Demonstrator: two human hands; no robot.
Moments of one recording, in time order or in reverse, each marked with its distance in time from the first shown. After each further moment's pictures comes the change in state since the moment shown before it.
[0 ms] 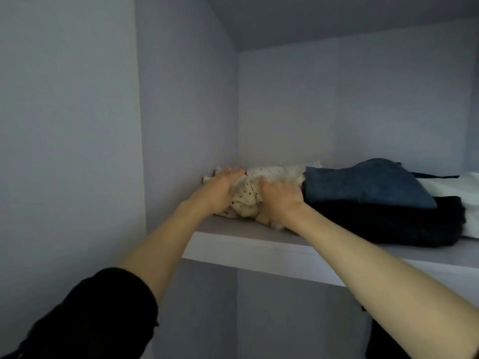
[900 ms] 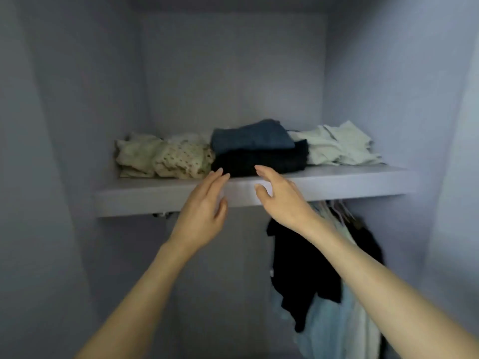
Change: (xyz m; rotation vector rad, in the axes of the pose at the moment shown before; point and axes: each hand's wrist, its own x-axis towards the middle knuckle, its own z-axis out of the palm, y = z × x) left_hand -0.144 0.145 0.046 -0.361 0.198 0.294; right_hand -0.213 0.054 -0.007 0.724 0.238 0.310
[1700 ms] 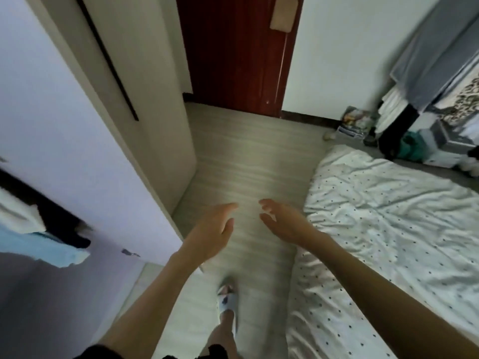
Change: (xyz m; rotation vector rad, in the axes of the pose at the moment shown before) left_hand -0.365 0.572 0.253 -0.820 -1.200 0.458; right_hand -0.738 0.091 -0.290 -0.301 -0.009 1.429
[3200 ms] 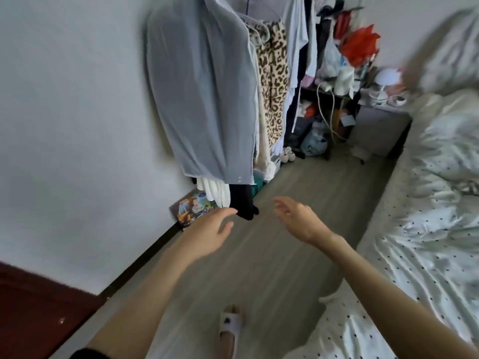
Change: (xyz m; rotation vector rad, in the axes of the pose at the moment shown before) left_hand 1.049 0.346 0.270 0.204 -0.759 0.958; right_hand 0.427 0.579 -0.537 0.466 0.838 0.933
